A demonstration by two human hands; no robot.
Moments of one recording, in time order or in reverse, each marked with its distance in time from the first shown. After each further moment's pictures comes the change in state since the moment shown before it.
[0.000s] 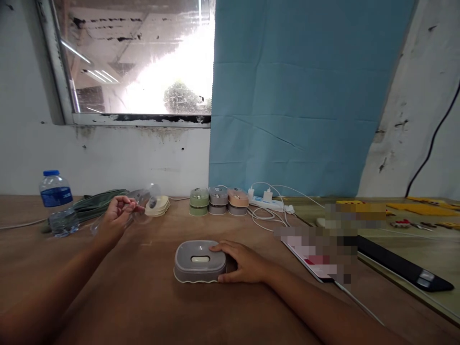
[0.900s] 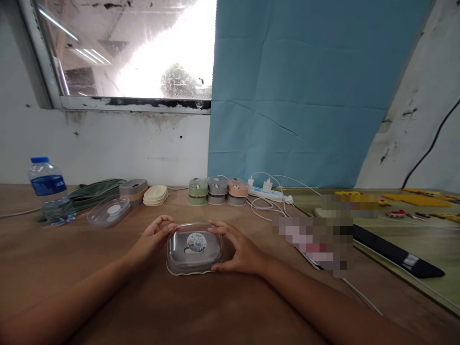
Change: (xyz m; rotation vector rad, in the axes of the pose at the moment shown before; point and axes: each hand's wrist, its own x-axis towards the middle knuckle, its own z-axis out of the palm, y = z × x) left_hand -0.070 -0.007 0.073 -0.586 -0.364 -0.600; right_hand 0.004 -0.002 0.015 0.034 0.355 -0.287
